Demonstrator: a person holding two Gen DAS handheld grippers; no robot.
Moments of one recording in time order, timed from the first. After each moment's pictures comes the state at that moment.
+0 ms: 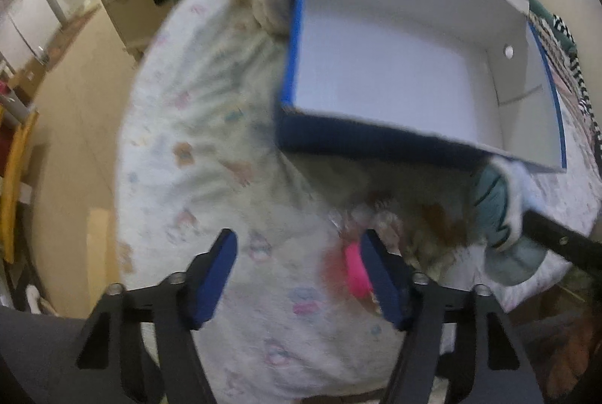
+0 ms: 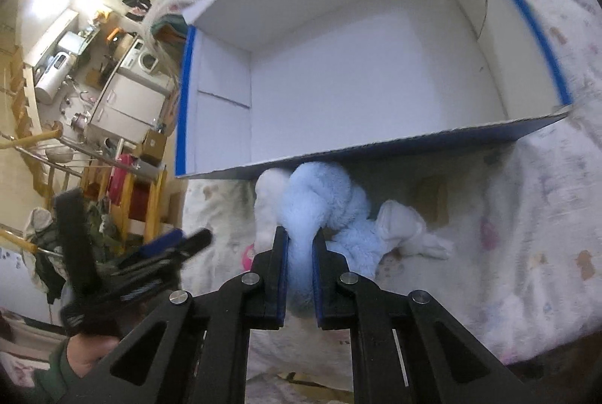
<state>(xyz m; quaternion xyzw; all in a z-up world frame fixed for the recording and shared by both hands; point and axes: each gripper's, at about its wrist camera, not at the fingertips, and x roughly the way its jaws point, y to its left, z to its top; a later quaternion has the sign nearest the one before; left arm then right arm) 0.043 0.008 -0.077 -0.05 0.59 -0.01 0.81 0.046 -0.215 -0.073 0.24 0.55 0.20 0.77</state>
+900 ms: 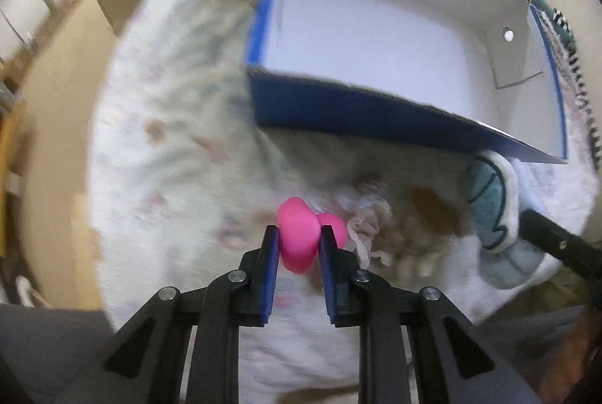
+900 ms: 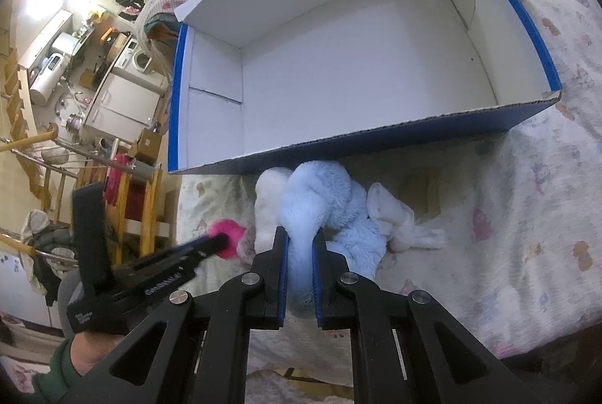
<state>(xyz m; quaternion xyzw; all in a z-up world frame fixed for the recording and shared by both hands) 0.034 -0.006 -0.084 -0.05 0.60 -0.01 0.80 0.047 -0.220 -0.084 0.24 0.57 0.19 0.76</state>
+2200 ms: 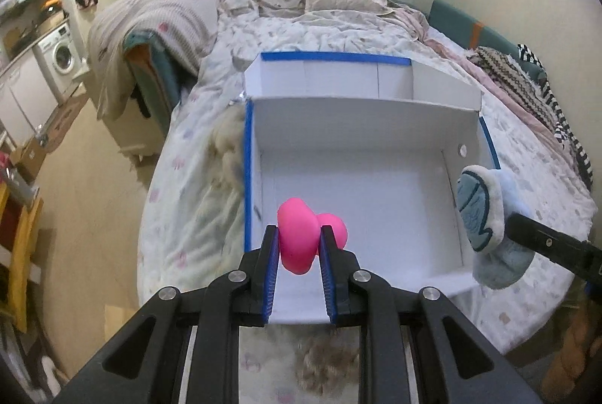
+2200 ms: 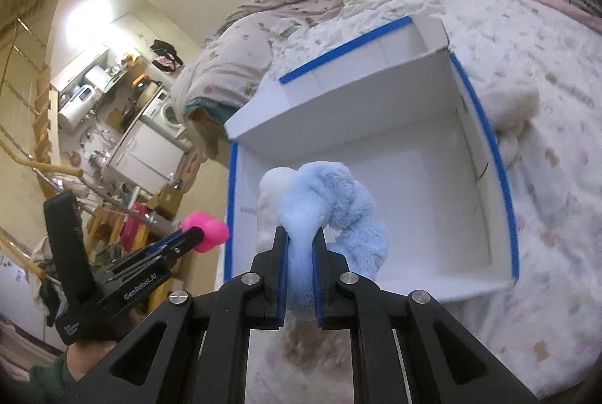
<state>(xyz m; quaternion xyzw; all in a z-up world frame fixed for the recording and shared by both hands) 0.111 -0.037 0.049 0.01 0.45 -0.03 0.89 0.097 -0.253 0.016 0.25 0.44 0.20 0.84</state>
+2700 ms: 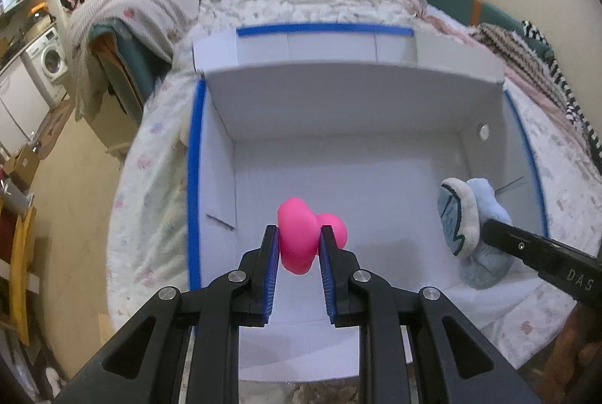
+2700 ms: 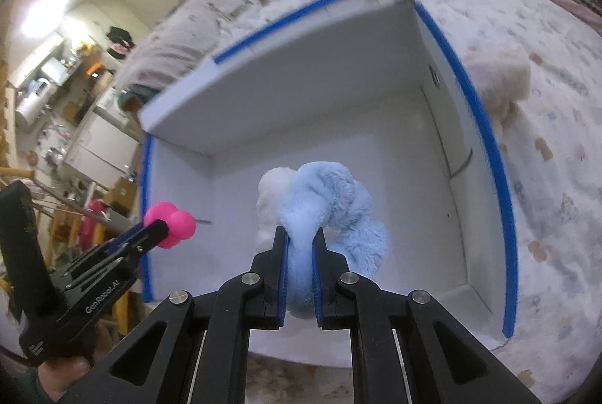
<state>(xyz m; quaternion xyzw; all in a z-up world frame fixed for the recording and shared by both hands) 0.158 -0.063 -0.018 0.03 0.48 -0.04 0.88 0.147 -0.253 -0.055 0.21 0.50 0.12 0.83</state>
